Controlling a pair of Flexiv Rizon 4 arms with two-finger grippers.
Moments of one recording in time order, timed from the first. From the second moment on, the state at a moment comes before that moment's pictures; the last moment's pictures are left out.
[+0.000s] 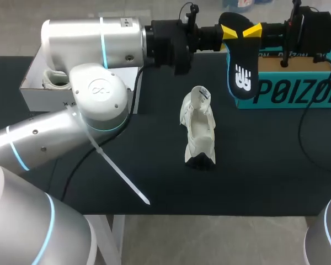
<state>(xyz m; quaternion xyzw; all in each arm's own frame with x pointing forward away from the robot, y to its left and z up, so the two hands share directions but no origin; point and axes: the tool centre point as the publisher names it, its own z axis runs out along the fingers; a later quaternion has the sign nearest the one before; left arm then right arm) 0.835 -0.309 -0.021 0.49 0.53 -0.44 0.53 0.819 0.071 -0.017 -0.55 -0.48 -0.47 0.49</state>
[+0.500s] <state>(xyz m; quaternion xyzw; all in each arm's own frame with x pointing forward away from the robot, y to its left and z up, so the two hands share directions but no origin) 0.832 -0.301 -0.034 0.48 0.55 -0.44 0.52 0.834 0.042 -0.050 -0.59 -0.50 -0.44 0.45</state>
